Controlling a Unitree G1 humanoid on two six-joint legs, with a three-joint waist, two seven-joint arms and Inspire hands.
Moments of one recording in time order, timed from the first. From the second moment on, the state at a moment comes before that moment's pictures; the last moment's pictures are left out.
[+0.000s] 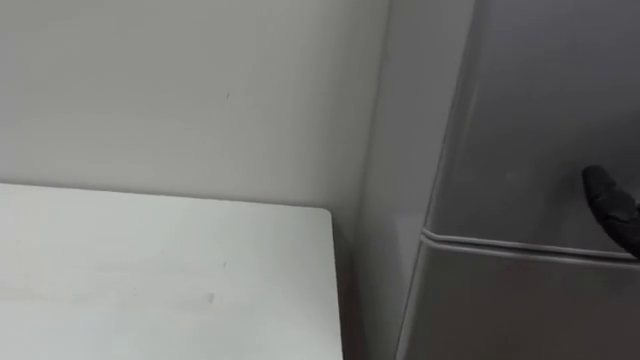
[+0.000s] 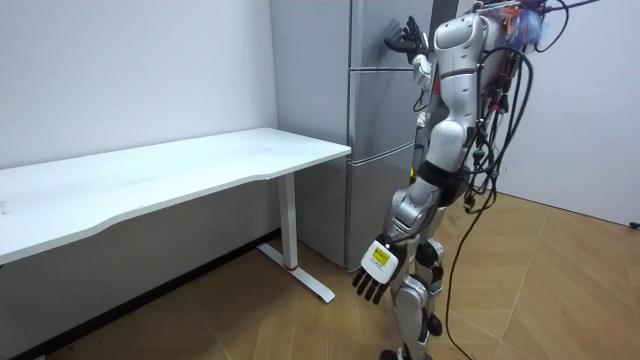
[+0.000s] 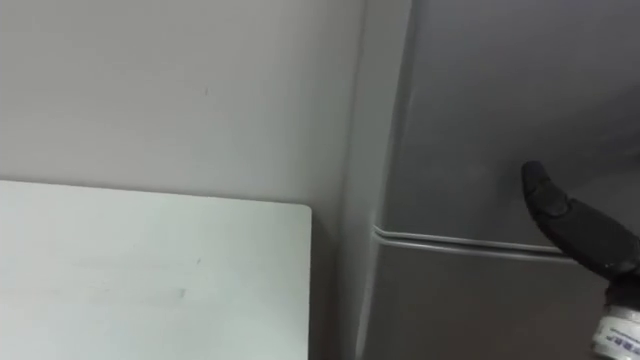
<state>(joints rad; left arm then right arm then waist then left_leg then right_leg) 0.35 0.27 0.03 1.01 0.08 0.00 0.01 -0.16 -0.39 -0.15 0.05 0.10 -0.40 -0.62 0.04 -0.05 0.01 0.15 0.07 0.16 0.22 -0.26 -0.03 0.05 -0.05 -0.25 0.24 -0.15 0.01</state>
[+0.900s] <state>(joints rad) 0.39 0.26 0.10 0.96 0.07 -0.01 -0.01 -0.12 -0.49 -0.35 0.03 0.28 -0.28 -0.67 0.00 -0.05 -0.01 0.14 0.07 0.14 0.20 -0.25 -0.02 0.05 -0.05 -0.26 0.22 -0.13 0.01</state>
